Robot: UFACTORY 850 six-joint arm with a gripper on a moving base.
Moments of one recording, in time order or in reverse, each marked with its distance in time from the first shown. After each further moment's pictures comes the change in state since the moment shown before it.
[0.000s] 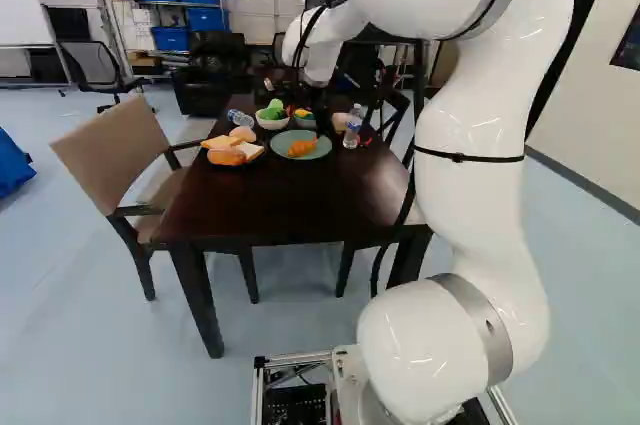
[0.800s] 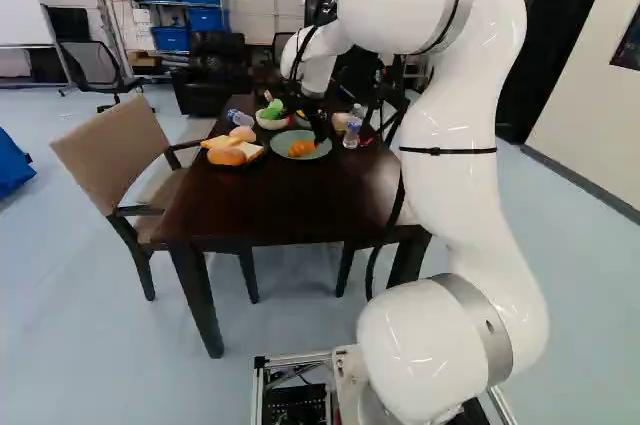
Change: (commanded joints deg) arm -0.3 -8.7 -5.6 0.0 0.0 0.0
